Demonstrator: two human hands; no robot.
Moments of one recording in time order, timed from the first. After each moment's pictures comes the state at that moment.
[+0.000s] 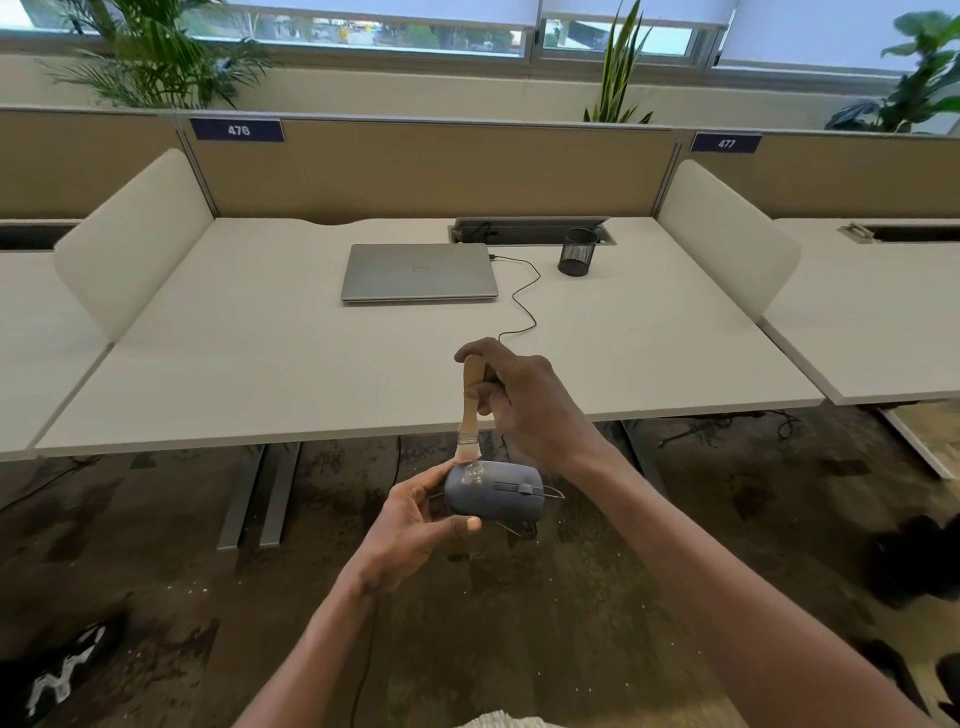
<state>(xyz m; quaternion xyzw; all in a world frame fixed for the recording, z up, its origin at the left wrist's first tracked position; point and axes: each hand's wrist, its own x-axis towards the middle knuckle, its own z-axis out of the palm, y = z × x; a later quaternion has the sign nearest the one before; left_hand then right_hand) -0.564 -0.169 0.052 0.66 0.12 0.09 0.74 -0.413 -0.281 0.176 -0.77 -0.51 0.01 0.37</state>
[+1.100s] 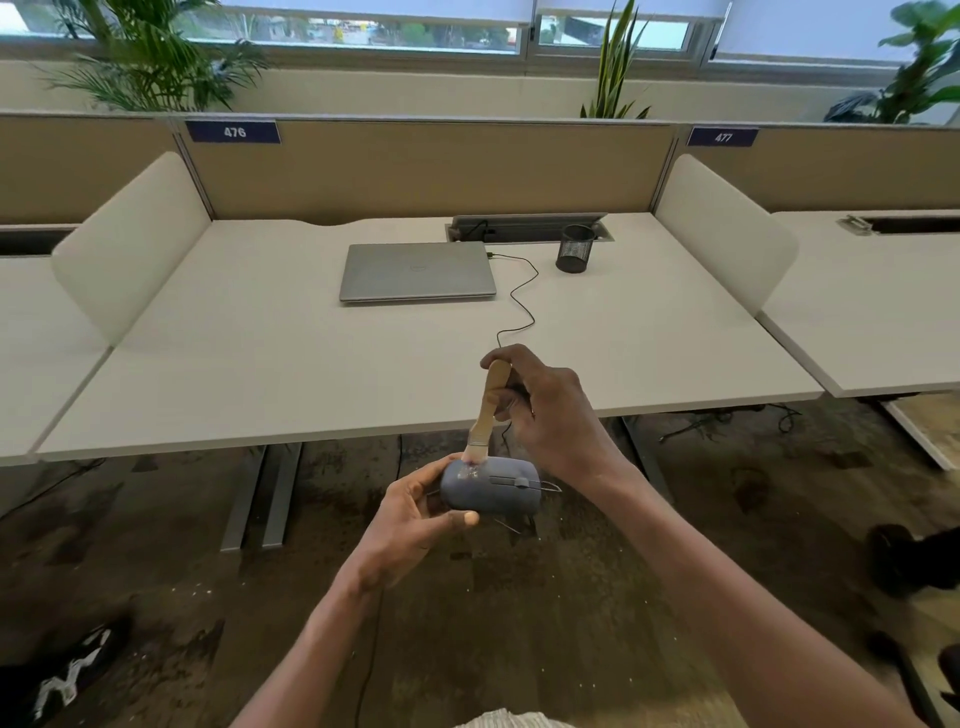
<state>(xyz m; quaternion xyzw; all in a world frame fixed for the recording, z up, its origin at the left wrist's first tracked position) -0.566 -0.170 0.055 0.67 0.13 0.09 0.73 -0.419 -0.306 0.169 -0.77 -0.49 -0.02 0.40</state>
